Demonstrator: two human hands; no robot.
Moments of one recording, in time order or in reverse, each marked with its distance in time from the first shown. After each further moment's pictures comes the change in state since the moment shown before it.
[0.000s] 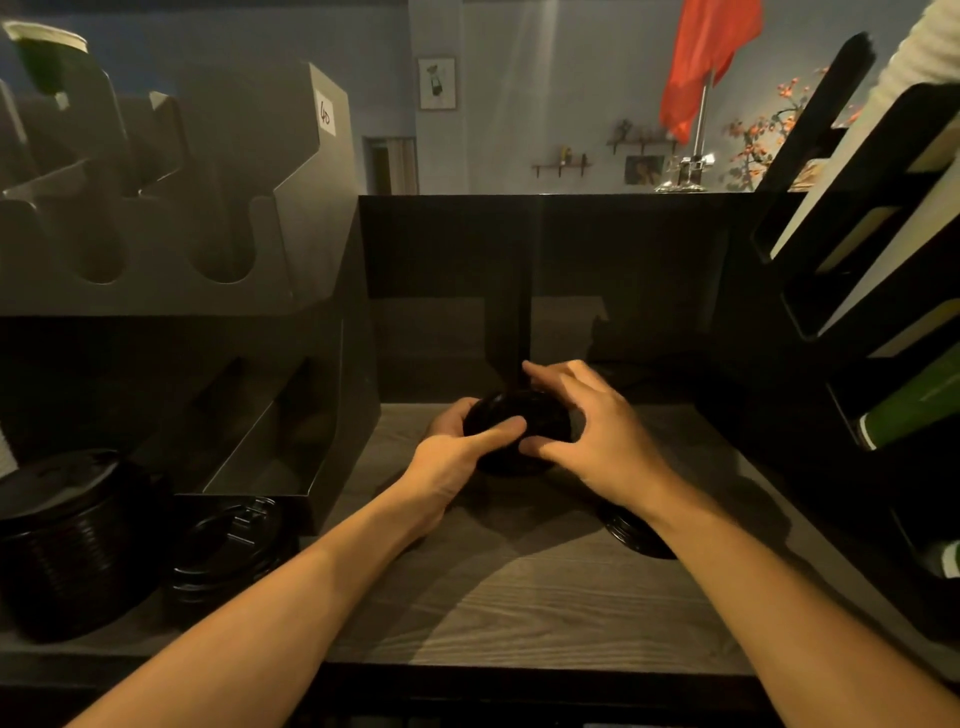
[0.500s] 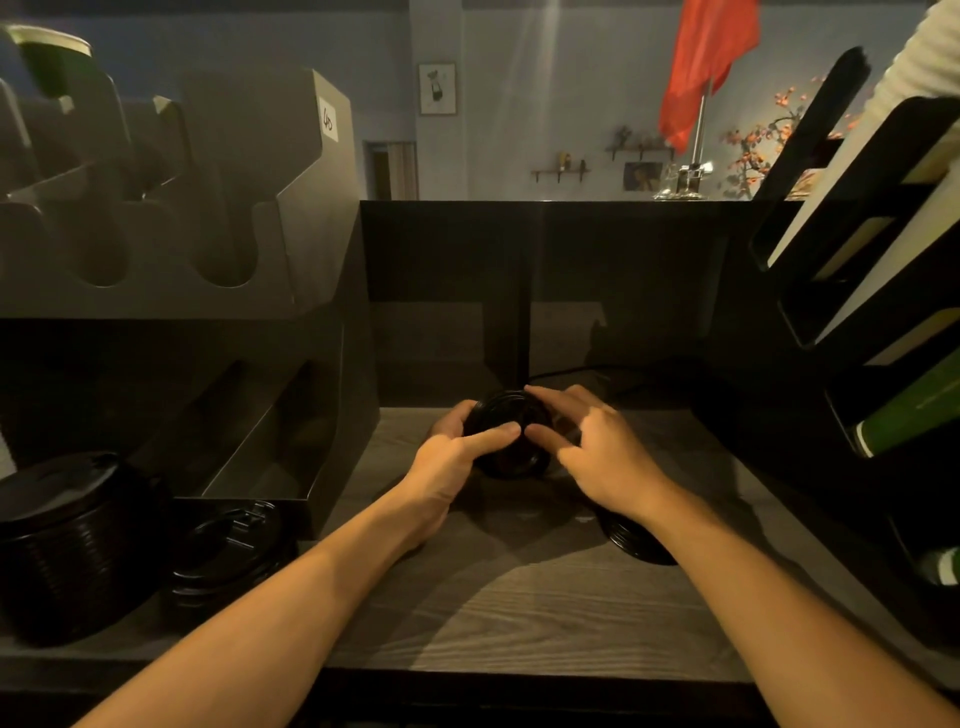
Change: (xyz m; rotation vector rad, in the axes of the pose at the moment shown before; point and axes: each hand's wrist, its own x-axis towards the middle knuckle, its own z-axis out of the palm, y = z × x) left_hand -0.001 0.000 -0.001 -0.083 -0.038 -0.004; right_hand 0.001 0.007 0.004 -0.100 -0.067 0.155
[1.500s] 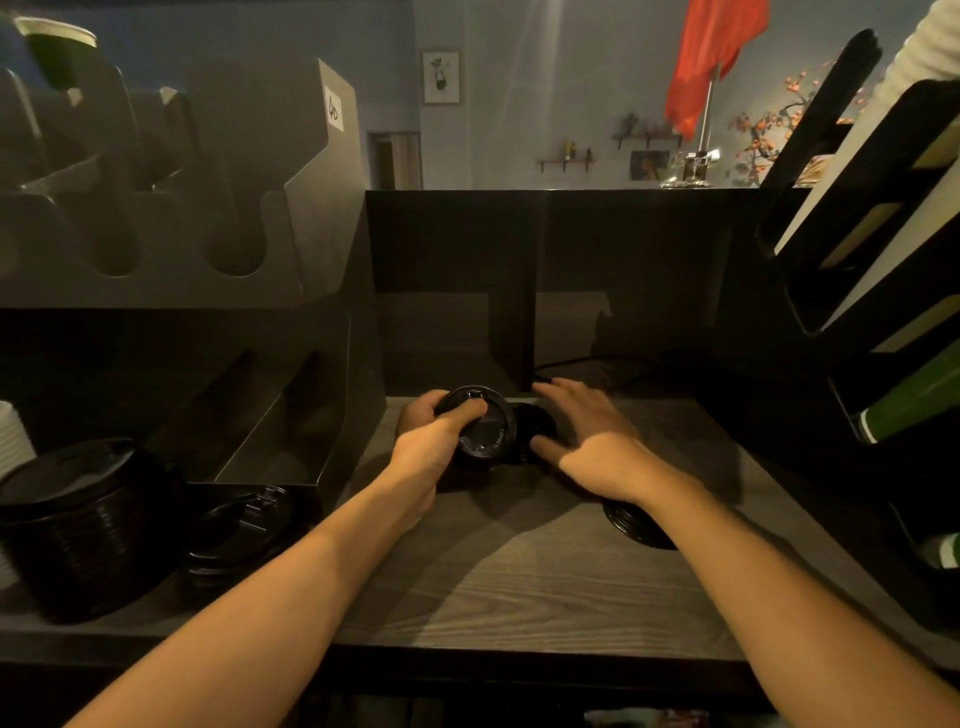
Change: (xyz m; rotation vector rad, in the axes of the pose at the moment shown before) left_hand 0.003 0.008 -0.009 0.072 0.335 -0.037; right_hand 0.007 0.002 0.002 -0.251 -0.203 0.111
